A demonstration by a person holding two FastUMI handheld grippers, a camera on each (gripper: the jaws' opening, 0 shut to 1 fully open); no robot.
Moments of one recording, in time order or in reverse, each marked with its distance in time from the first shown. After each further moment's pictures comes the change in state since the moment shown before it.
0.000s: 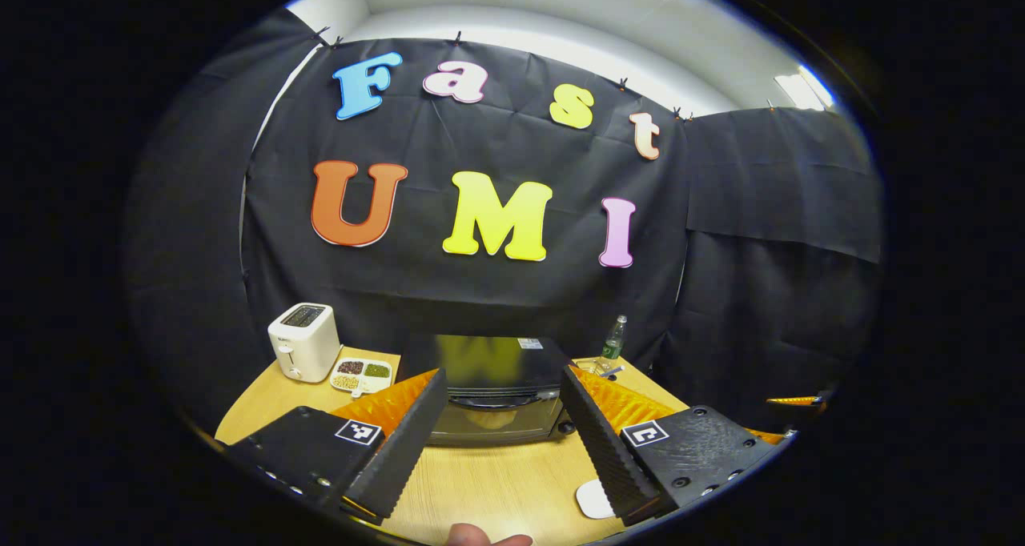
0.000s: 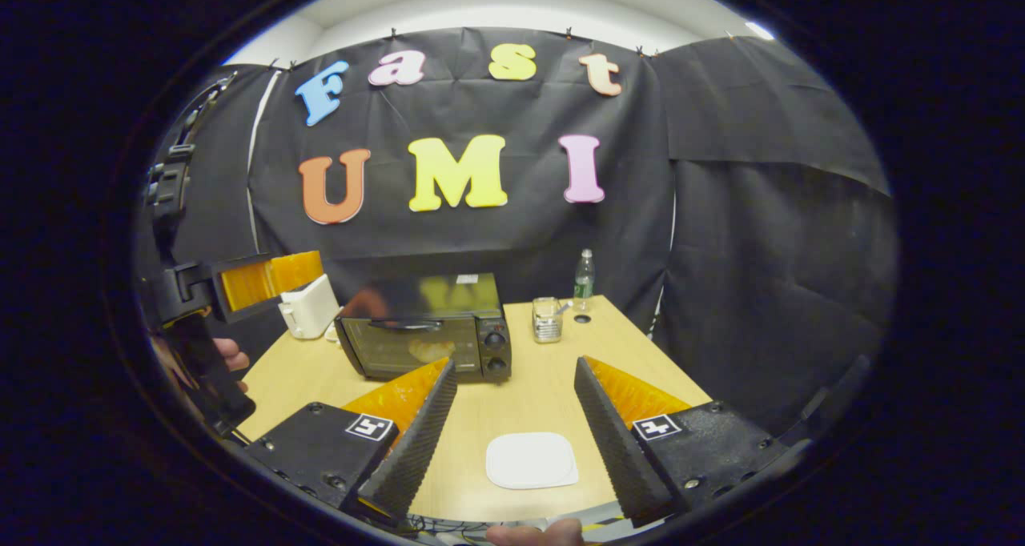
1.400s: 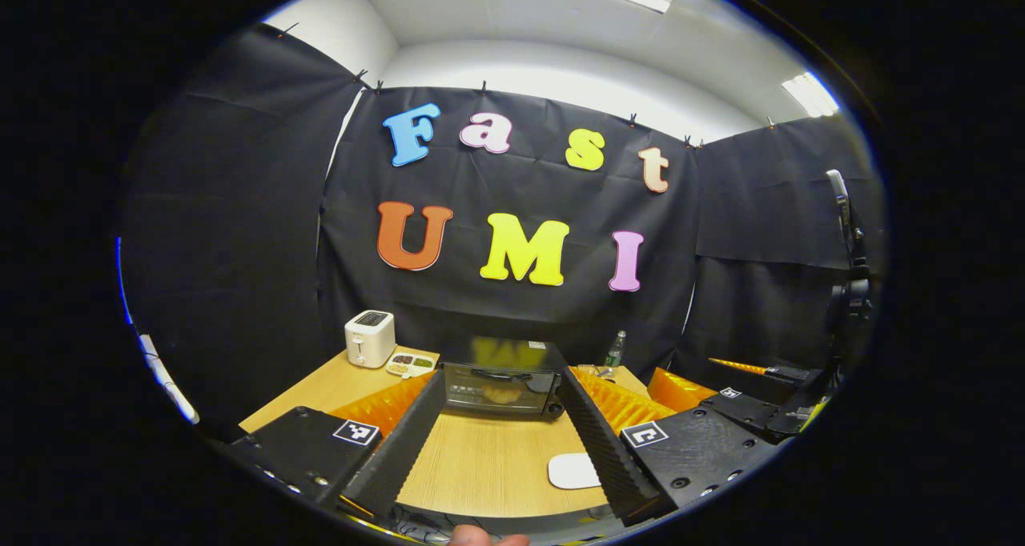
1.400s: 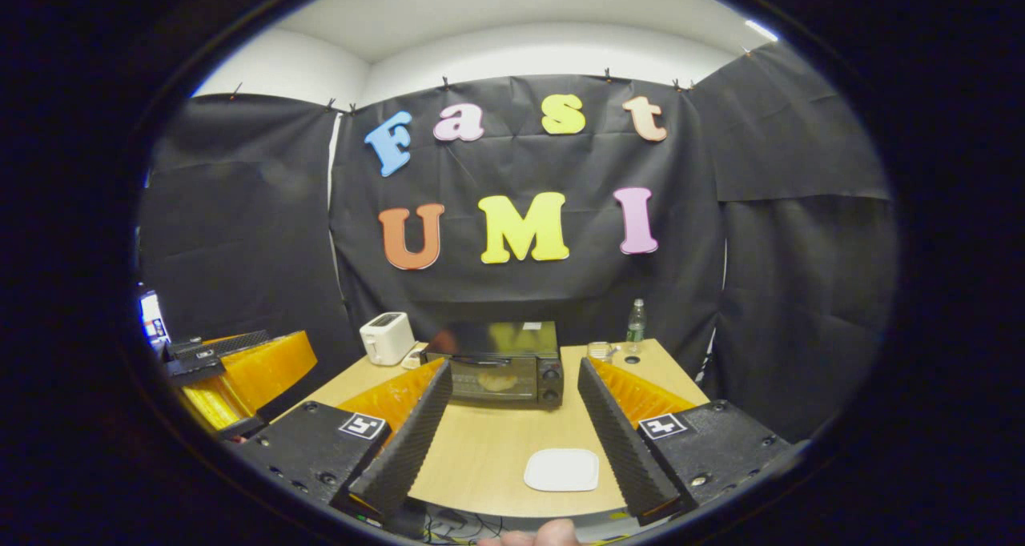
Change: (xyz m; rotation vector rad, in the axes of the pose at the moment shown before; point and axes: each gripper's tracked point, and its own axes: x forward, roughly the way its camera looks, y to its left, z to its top) left arm -0.174 -0.057 0.020 -0.001 -0.083 0.173; right arm -0.099 0.012 0.042 0.003 -0.131 0.264
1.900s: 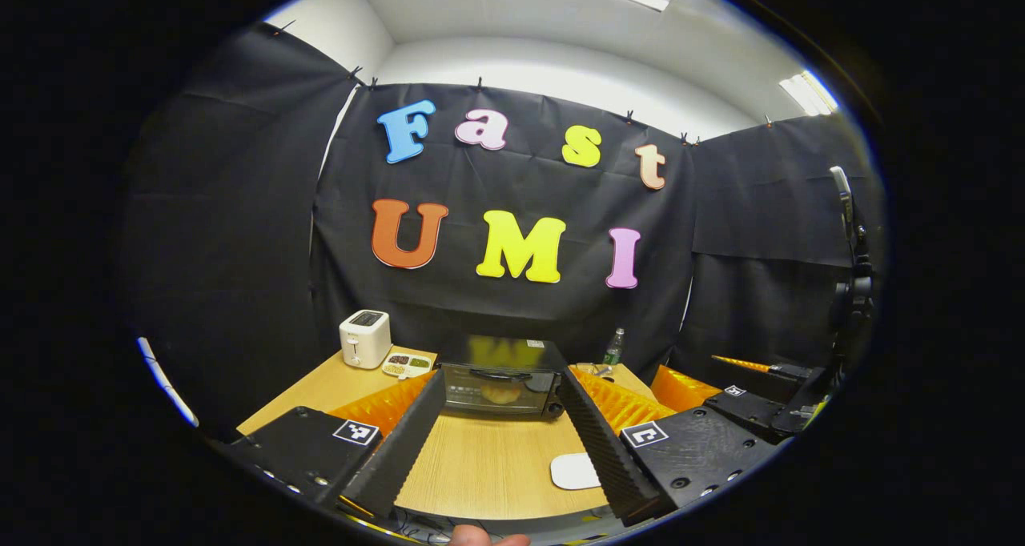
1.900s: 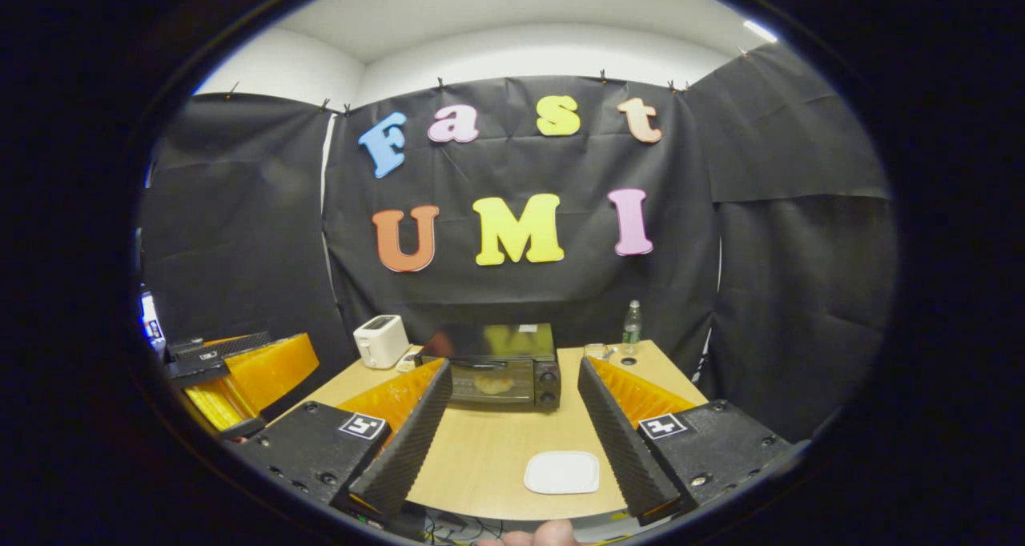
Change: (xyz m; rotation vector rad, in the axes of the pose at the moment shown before) left arm 0.011 0.009 -0.008 0.007 0.014 -0.018; right arm 0.005 0.001 -0.002 -0.001 -0.004 -0.036
